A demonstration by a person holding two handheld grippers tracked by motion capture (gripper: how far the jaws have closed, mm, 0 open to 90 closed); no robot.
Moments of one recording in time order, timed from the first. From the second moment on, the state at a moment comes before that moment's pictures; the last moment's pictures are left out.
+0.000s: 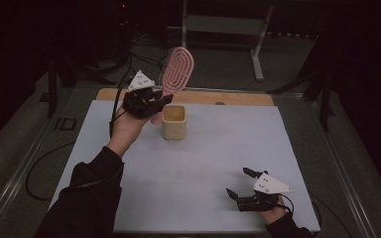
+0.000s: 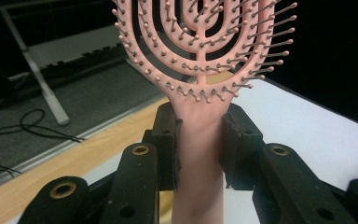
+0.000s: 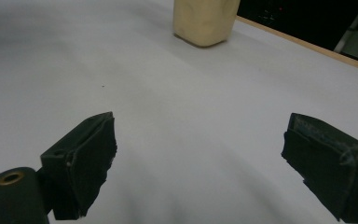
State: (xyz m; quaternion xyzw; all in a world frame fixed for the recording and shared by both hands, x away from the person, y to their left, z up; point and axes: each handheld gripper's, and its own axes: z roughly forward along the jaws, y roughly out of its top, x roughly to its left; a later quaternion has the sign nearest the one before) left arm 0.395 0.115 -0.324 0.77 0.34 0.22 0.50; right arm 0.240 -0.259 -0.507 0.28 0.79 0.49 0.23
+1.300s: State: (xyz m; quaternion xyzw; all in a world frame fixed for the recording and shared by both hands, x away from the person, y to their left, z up) left arm 0.459 0.106 -0.376 0.69 0.35 0.22 0.59; right arm 0.238 -0.257 -0.507 0.27 0.79 0.50 0.23
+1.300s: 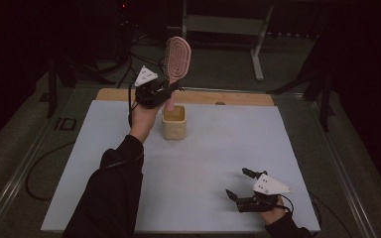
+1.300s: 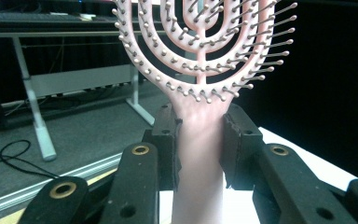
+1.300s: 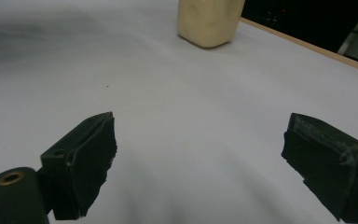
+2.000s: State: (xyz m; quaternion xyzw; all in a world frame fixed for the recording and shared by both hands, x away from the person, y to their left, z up) left arm 0.468 0.105 -0.423 0.69 0.34 0.22 0.60; right arm 0.238 -0.258 -0.508 0.27 0.79 0.50 0.23
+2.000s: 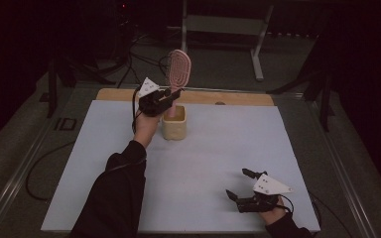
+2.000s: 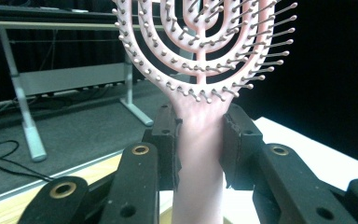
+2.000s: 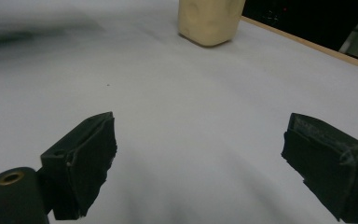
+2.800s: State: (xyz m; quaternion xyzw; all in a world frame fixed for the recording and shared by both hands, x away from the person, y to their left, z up) left arm 0.475 0.094 -0.446 0.75 0.36 0.20 0.52; right arm 0.238 -0.259 -0.508 0.28 0.79 0.49 0.23
